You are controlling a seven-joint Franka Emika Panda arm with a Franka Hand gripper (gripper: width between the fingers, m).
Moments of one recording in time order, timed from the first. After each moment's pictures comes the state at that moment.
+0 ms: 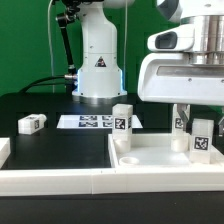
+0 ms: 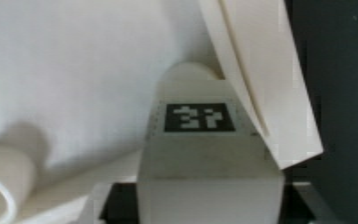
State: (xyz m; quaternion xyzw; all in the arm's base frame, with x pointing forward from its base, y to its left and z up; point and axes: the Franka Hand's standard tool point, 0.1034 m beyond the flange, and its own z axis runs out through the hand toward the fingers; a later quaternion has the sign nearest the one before) arm 0.634 0.115 0.076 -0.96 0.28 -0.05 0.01
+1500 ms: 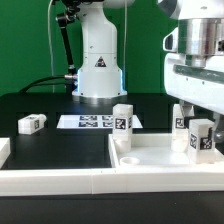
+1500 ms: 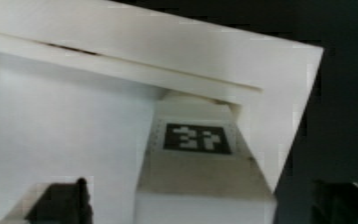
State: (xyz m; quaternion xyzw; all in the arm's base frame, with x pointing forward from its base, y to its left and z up) arm 0.629 0.121 0.074 -0.80 0.60 -0.02 0.02
